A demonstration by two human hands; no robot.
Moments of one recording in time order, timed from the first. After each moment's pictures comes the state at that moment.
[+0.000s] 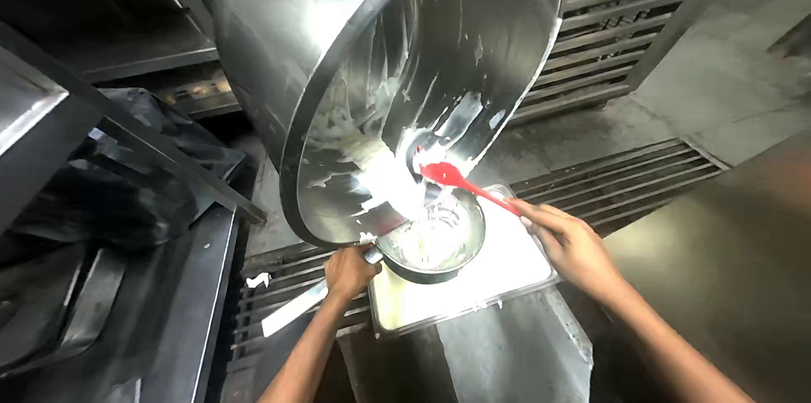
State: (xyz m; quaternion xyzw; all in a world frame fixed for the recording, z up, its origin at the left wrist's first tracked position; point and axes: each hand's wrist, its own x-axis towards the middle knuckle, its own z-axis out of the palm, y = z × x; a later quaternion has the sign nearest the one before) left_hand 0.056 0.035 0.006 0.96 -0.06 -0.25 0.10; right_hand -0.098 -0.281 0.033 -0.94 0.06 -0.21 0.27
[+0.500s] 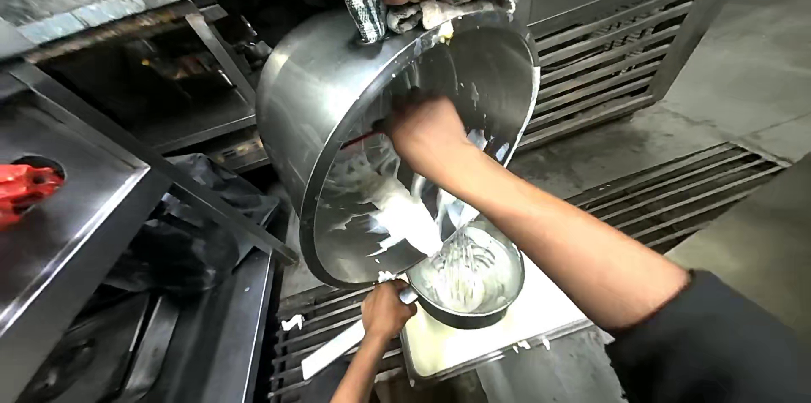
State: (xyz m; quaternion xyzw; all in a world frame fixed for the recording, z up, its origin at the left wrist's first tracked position) left_hand 0.047 0.022 0.009 0.96 -0.10 -0.26 0.09; right_hand 0.076 -0.163 0.225 -0.96 -0.08 -0.26 0.01
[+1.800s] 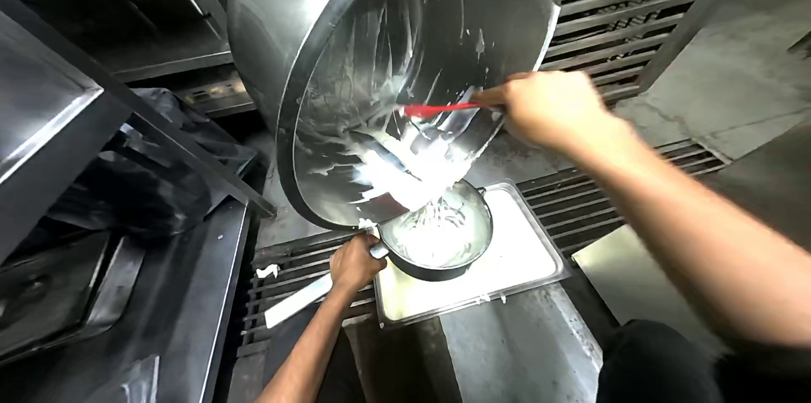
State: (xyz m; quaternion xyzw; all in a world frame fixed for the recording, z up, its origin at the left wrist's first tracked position) left_hand 0.039 0.038 0.017 0.96 -0.07 -0.24 0.11; right_hand 0.003 -0.248 0.211 -1.00 0.06 -0.07 -0.03
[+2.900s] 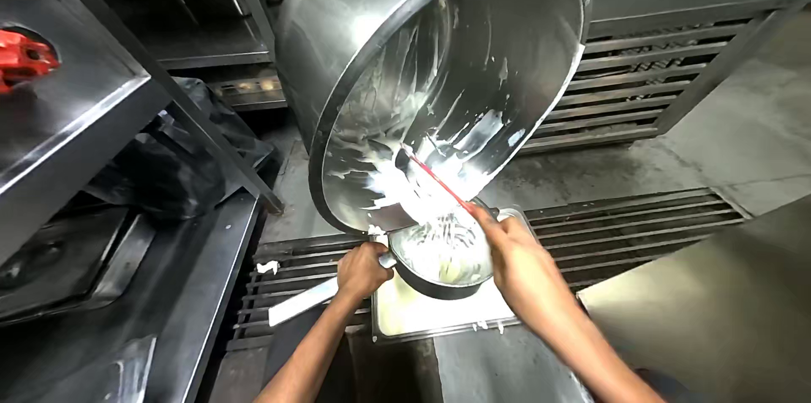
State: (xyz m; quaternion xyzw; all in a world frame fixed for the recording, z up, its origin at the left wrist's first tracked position) left_hand 0.039 0.035 0.027 0.95 -0.08 -0.26 0.13; right_hand -0.079 -0.180 0.099 -0.97 0.08 -0.10 0.22
